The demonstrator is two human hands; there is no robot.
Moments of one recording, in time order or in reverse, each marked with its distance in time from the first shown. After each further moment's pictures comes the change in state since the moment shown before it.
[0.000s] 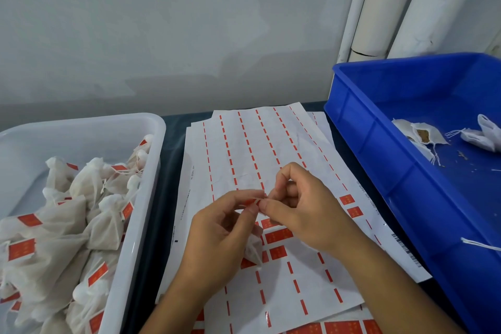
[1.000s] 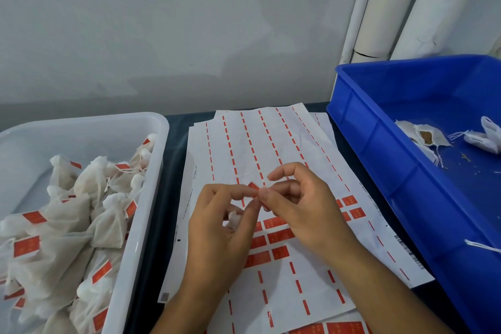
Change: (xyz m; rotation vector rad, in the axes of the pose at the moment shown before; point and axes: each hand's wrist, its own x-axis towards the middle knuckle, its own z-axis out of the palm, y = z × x) left_hand 0.000 0.002 0.007 0.251 0.278 0.175; right_hand -0.001 0.000 0.017 0.121 0.153 -0.033
